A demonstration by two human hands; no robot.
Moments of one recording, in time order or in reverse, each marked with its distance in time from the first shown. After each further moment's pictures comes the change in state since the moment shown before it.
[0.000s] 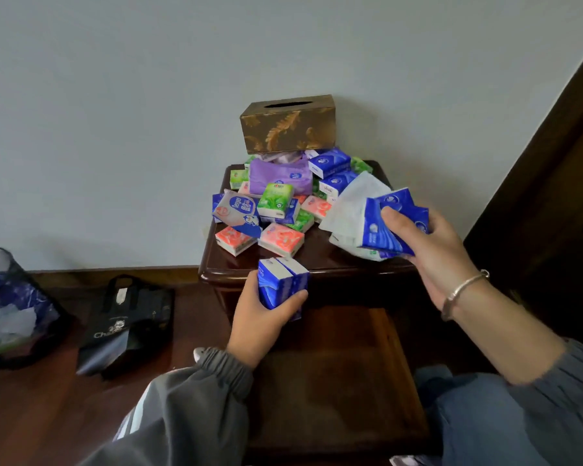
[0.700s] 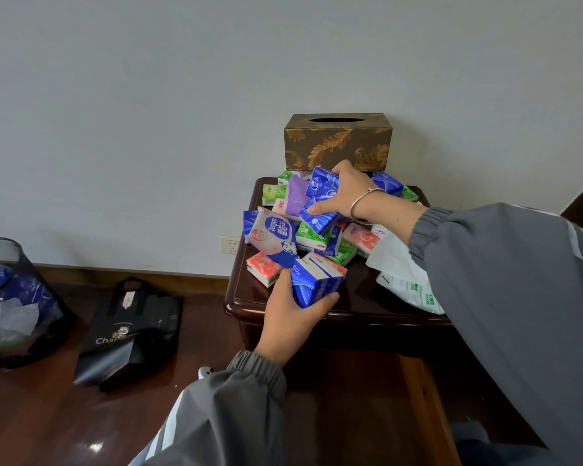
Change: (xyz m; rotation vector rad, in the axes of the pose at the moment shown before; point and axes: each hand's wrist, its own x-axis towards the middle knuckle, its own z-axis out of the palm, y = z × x) left_hand 0.080 -0.015 -0.008 -0.033 -0.013 0.010; right_hand 0.201 0.019 0.161 -1.189 -0.344 -0.274
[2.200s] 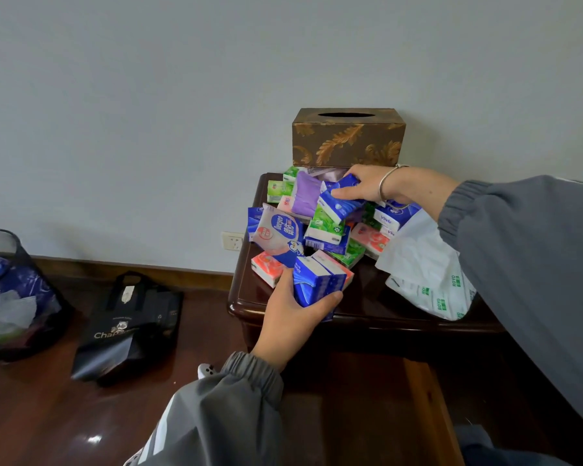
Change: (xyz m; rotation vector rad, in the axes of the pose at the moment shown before) left_hand 0.002 0.003 -0.009 -0.070 -0.034 -0.060; right_hand 0.027 0.013 -0.023 -0.014 -0.332 0.156
